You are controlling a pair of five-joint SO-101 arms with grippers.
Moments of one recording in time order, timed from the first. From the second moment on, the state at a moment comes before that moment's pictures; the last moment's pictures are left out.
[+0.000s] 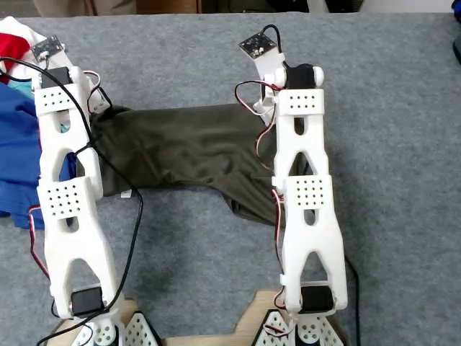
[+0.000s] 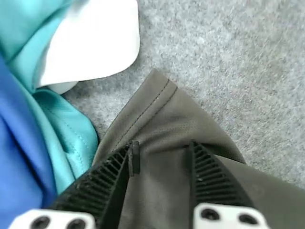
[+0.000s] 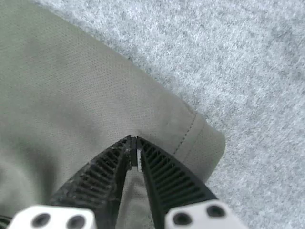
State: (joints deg) left arm -16.6 59.6 -66.7 84.8 10.8; right arm -6.5 74.9 -92.6 98.8 19.9
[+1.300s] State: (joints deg) left arm -16.0 65.8 -68.4 88.0 0.0; right arm -6.5 74.9 -92.6 98.8 19.9
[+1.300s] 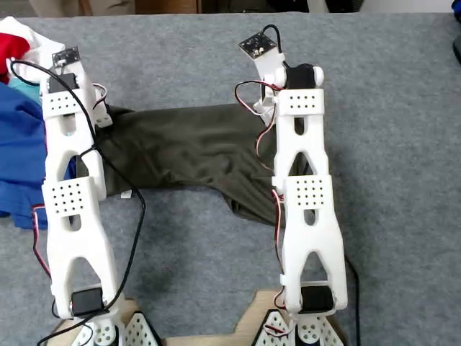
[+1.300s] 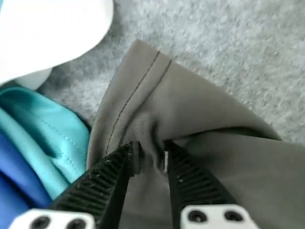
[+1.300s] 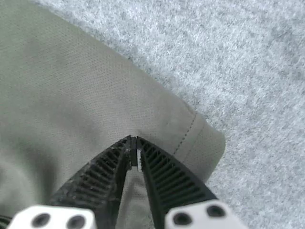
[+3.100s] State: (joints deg) left arm -13.6 67.8 -83.8 69.1 0.0; right arm -6.5 74.9 -92.6 98.8 19.9
